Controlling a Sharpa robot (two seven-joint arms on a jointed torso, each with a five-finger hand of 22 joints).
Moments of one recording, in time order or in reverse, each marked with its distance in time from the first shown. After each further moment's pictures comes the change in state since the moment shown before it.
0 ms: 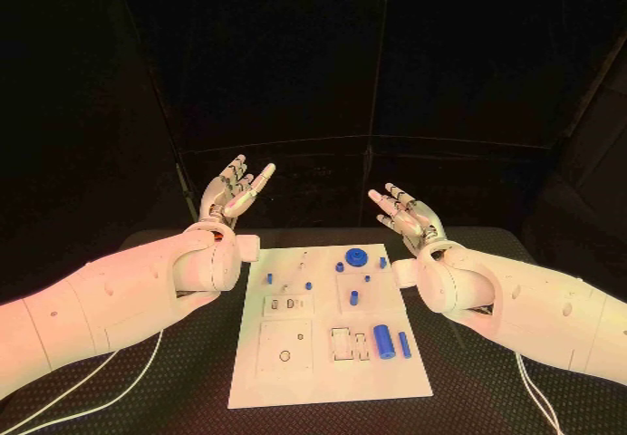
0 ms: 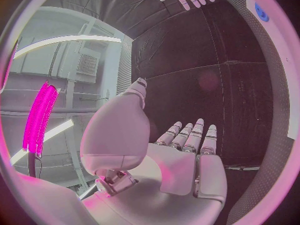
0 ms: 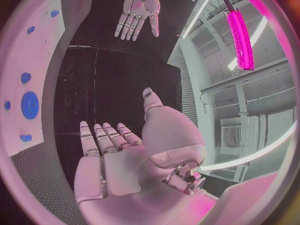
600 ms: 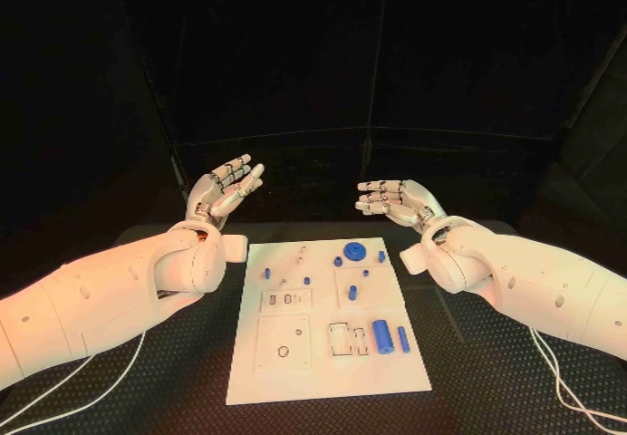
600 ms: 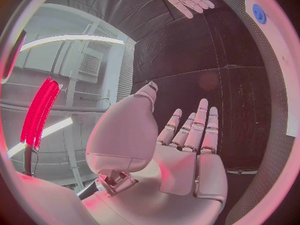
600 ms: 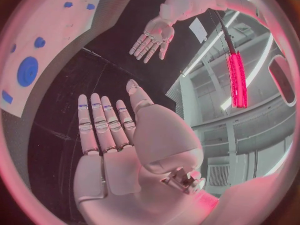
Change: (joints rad) left arm -0.001 -0.065 0.000 0.038 -0.012 0.078 0.010; left_hand 0.086 0.107 0.066 -0.014 -0.007 0.332 0.023 0.084 0.042 0.304 0.070 0.066 0.033 0.451 0.030 0.133 0.074 0.059 0.379 0.013 0.162 0.086; right arm 0.051 0.005 0.023 -0.091 -0.455 0.112 -0.097; right_hand 0.240 -0.003 0.061 -0.189 -0.035 0.561 0.048 0.112 0.051 0.637 -0.004 0.115 0.037 0.677 -0.032 0.137 0.042 0.091 0.465 -0.006 0.202 0.082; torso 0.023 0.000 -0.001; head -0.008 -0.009
